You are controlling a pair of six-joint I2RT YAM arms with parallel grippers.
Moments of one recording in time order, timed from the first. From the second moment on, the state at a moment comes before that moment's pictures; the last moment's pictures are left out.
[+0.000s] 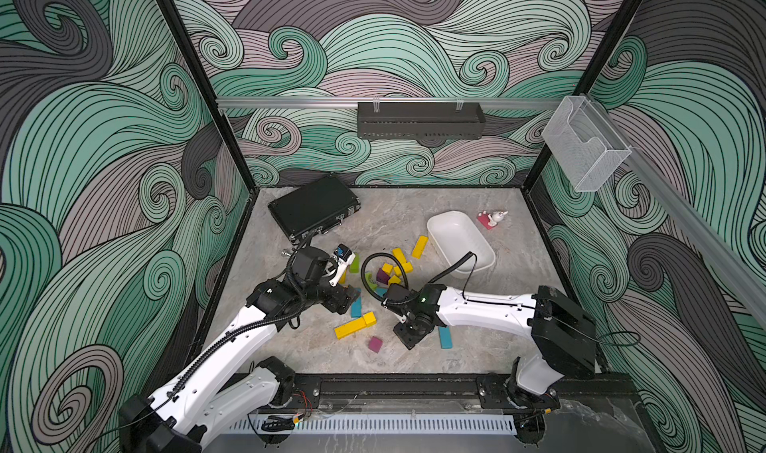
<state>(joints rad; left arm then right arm) -0.54 0.92 0.81 -0.74 0.15 0.01 1.11 1.66 1.03 -0.80 -0.01 0.37</state>
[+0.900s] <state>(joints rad) -0.54 0.92 0.81 -0.74 0.13 0.01 1.12 1.71 1.06 -0.81 0.01 0.37</state>
